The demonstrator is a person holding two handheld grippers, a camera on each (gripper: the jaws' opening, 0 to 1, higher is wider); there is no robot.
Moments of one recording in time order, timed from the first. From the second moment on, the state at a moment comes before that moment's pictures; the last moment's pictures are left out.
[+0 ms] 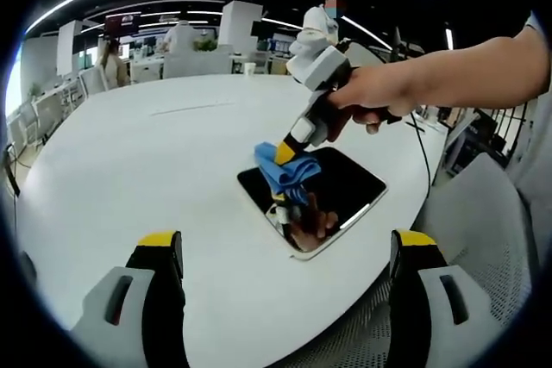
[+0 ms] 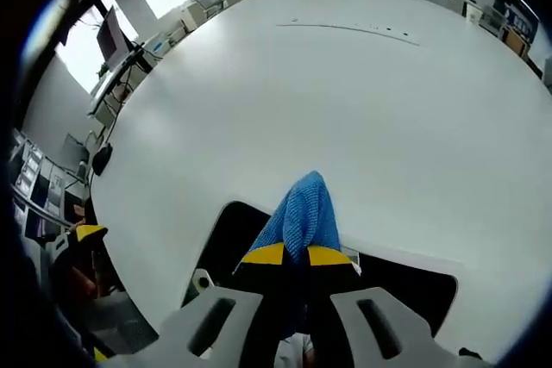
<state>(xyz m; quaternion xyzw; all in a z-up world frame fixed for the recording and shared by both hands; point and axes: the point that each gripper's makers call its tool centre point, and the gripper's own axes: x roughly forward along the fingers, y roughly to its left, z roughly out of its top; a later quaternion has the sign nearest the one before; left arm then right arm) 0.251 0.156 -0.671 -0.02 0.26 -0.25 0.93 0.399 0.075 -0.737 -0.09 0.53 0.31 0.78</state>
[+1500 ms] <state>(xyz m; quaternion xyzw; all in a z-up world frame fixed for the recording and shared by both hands) 0.251 0.156 -0.677 -0.02 0.27 -0.26 0.93 0.339 0.063 -0.738 -0.09 0.53 0.31 0.79</state>
